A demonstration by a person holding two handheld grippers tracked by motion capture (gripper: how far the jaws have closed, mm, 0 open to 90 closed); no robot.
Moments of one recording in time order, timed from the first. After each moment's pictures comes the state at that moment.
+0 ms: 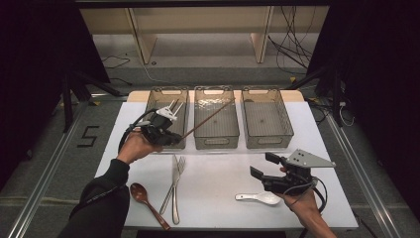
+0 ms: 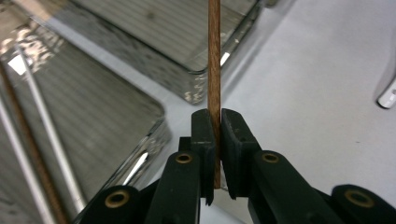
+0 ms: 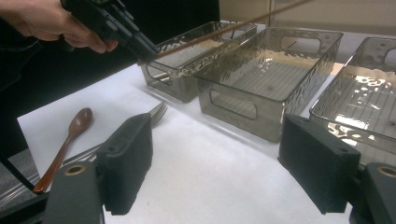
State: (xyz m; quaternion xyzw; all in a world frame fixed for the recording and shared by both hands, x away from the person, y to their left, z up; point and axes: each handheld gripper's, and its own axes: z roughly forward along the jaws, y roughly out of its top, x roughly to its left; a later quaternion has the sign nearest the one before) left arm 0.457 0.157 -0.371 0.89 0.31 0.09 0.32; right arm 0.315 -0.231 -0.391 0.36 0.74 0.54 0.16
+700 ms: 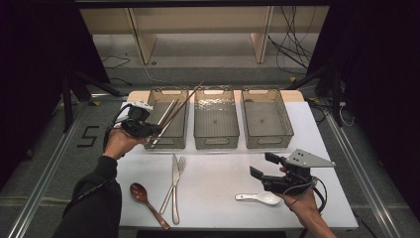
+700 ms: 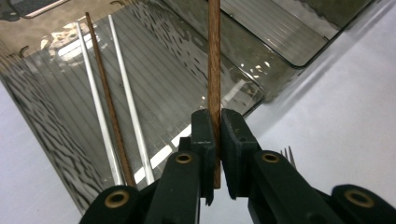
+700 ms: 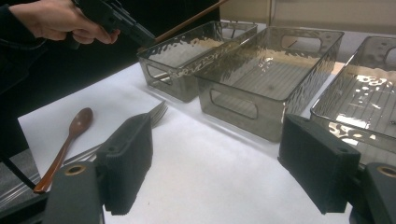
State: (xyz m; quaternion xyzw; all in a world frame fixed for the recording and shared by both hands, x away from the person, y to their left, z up) left arm 0.479 0.212 -0.380 0.84 0.40 0.12 0.34; right arm 0.315 -0.230 -0.391 0.36 0.74 0.54 0.16
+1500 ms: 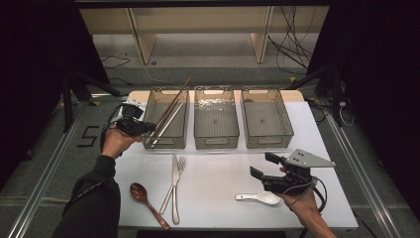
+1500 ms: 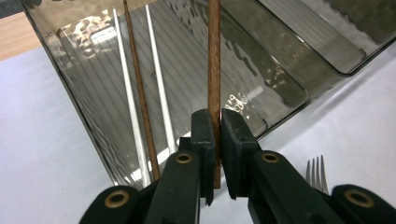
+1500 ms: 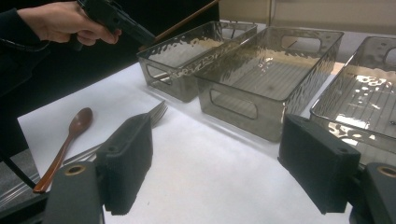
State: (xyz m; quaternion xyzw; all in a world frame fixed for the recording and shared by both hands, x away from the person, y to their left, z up) left arm 0.488 0.230 -0.389 0.82 0.45 0.13 0.34; right arm 0.315 -0.230 -0.391 0.36 0.74 0.54 0.16
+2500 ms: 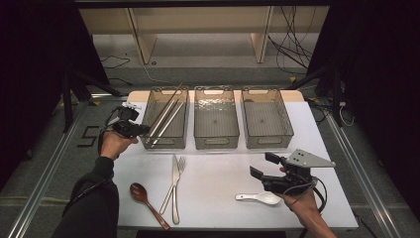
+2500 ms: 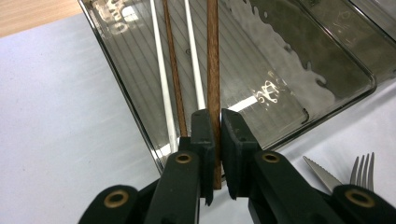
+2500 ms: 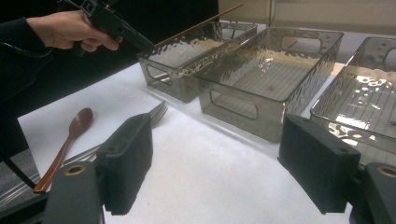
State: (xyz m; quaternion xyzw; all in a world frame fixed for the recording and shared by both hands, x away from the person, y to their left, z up) left arm 0.493 0.244 -0.405 0.80 0.49 0.15 0.31; right arm 0.315 -0.230 -0.391 0.36 0.74 0.54 0.16
